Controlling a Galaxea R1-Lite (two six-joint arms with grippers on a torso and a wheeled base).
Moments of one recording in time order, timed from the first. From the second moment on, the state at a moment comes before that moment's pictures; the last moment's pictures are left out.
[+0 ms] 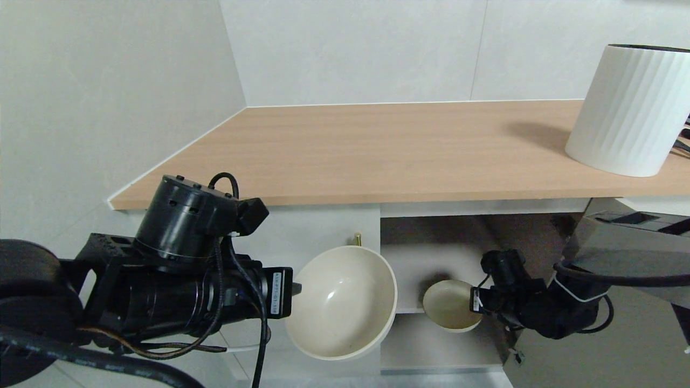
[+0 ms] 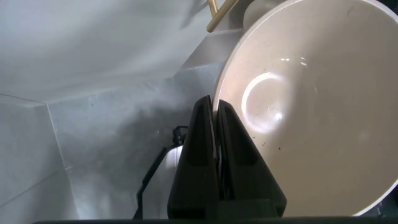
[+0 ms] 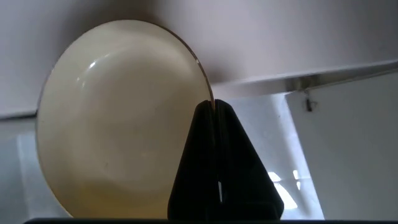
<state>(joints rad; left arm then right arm) -0.60 1.55 -0.87 0.04 0.03 -0.46 0.32 2.36 -0.88 -0.67 -0.25 0.40</state>
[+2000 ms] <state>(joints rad) -0.63 1.60 -0.86 0.03 0.03 -0.46 0.29 2.48 -1.13 -0.62 -0.37 0.44</state>
